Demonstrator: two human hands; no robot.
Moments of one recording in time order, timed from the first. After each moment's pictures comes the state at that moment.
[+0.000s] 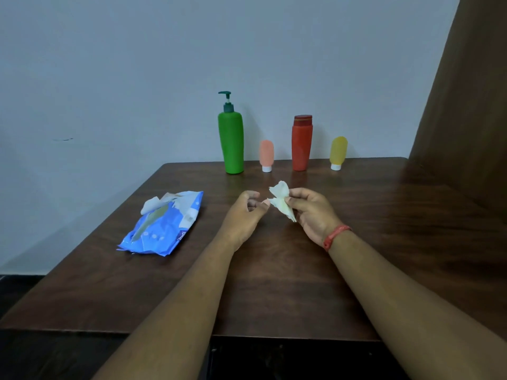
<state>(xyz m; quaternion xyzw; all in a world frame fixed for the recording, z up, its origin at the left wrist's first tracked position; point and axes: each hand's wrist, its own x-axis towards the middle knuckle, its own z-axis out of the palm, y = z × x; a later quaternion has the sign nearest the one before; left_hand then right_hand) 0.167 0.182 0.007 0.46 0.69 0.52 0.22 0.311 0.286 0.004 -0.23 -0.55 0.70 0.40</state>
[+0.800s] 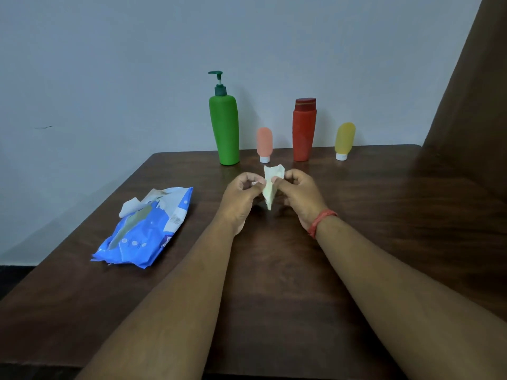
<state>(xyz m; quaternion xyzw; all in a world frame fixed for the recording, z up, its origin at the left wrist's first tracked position) 0.148 0.241 0.007 0.39 0.57 0.65 0.31 0.267 0.322 0.007 -0.30 -0.63 0.58 0.42</state>
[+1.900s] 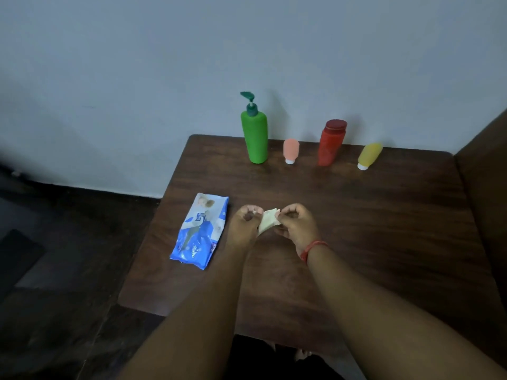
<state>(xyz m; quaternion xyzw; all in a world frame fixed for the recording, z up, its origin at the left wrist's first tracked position) 0.158 0.194 0.137 0.11 0.74 0.56 0.34 0.255 0.283 0.120 -0.46 -0.45 0.73 0.20</state>
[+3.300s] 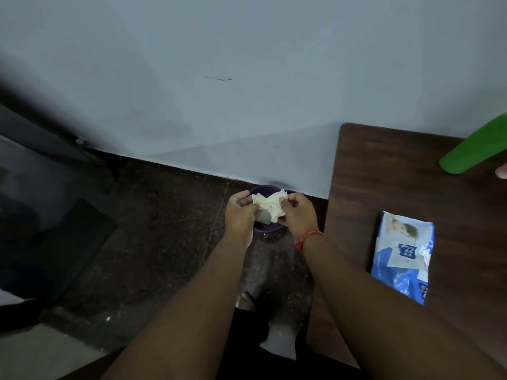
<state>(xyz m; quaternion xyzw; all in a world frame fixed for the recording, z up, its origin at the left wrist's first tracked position) -0.305 -0.028 0.102 -0.11 0.68 0.64 0.35 -0.212 0.062 0.084 -0.49 -0.53 0.68 0.14</state>
